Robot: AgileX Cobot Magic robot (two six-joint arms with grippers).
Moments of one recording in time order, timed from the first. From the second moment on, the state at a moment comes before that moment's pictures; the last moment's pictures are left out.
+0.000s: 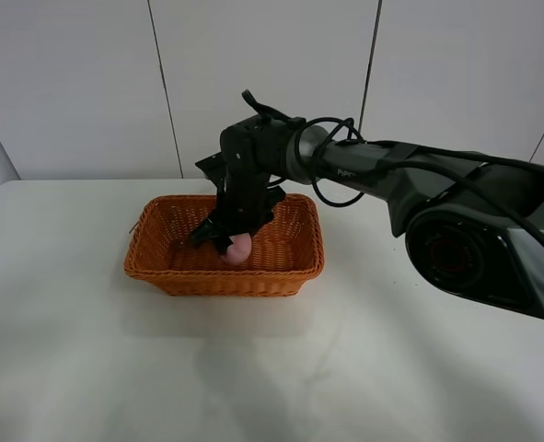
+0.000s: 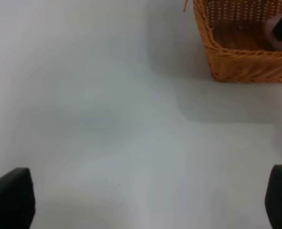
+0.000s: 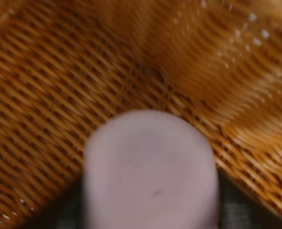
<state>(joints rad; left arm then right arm) -0.02 -0.01 -0.49 0.04 1.06 -0.04 0.70 2.43 -2.08 -0.04 0.97 0.08</state>
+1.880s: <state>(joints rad) -0.02 -0.01 -0.49 0.04 1.06 -0.04 0.02 2.35 -2.41 -0.01 1.22 0.08</state>
